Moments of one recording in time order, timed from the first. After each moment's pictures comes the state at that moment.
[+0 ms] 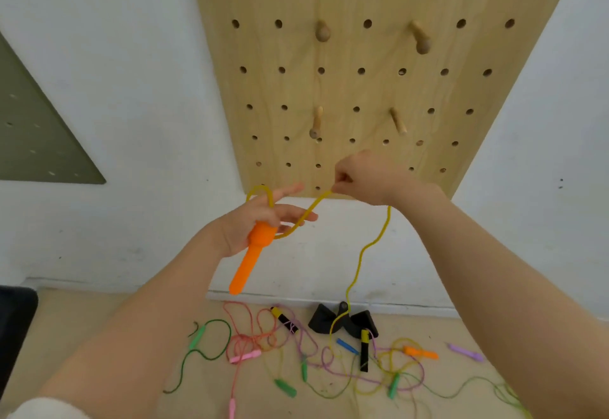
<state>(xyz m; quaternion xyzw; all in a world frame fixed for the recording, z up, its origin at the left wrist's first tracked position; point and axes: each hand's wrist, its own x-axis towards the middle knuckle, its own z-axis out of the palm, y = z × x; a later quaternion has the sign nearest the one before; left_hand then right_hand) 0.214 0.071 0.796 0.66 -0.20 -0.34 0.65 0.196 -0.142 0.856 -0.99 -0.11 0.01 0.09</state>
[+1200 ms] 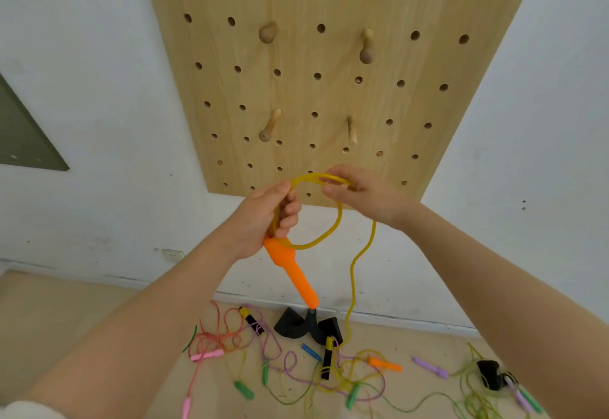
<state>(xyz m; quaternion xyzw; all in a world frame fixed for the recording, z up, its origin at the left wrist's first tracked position) 0.187 -0.057 0.808 0.61 -0.11 -0.23 0.75 0.184 -0.253 0.831 -0.90 -0.14 0.03 0.40</state>
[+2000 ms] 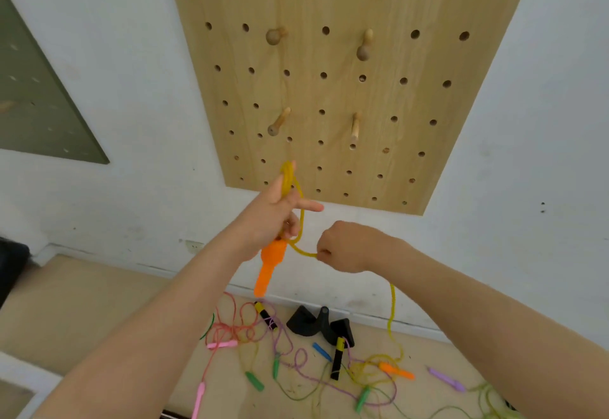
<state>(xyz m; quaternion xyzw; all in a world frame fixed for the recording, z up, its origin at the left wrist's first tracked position) 0.136 -0.074 0.811 0.77 -0.13 -0.11 0.62 0.131 -0.236 0.795 -0.95 -0.25 0.18 0.00</state>
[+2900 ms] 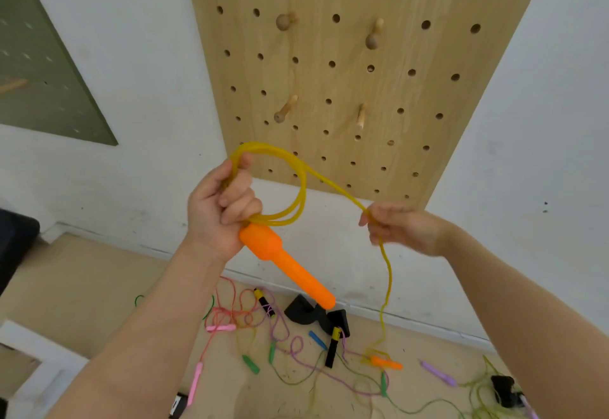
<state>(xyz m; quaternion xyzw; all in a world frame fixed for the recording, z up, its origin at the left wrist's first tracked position) 0.112 -0.034 0.816 0.17 -0.23 -0.25 0.92 0.130 -0.329 0.781 -0.72 -0.11 0.26 0.63</state>
